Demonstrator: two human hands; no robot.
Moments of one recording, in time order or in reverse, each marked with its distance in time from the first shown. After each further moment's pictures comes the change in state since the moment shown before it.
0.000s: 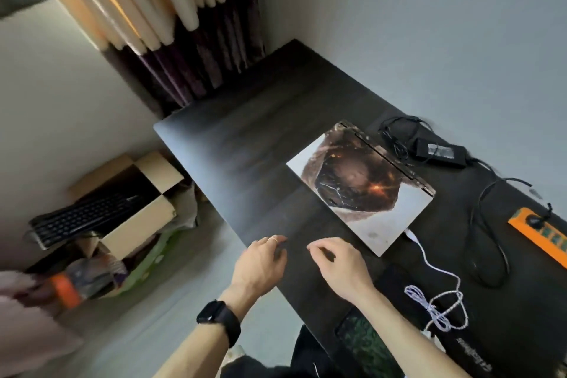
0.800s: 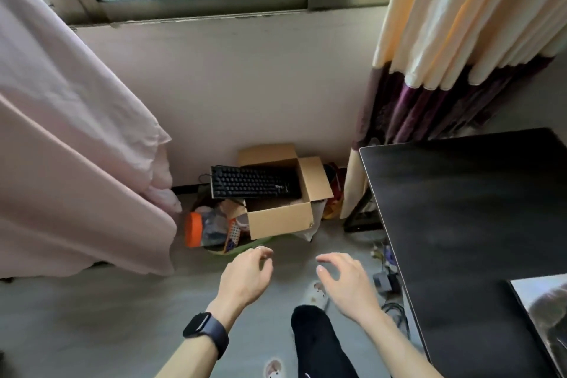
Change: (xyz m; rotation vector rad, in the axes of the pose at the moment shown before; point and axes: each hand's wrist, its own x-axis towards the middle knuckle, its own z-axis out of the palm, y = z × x) left_hand -0.126 -0.404 -0.150 -0.350 0.321 -0.566; right_hand 0.062 -0.282 0.332 -0.378 -0.398 -0.383
